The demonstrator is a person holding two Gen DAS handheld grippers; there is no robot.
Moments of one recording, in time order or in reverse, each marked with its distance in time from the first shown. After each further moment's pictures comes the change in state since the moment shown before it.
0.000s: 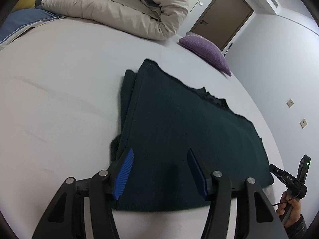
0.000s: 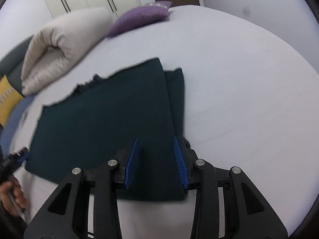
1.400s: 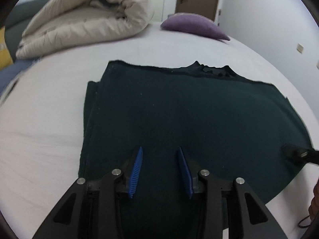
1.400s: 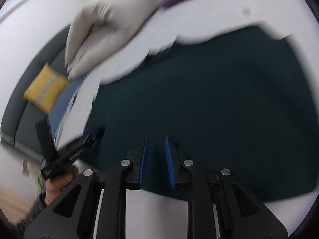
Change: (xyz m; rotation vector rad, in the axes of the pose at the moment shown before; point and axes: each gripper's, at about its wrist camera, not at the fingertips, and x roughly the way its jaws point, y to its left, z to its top) left arm 0.061 -0.053 -0.008 0.361 0.023 0.220; right arm 0.062 0.117 -0.025 -0.026 0.249 0.424
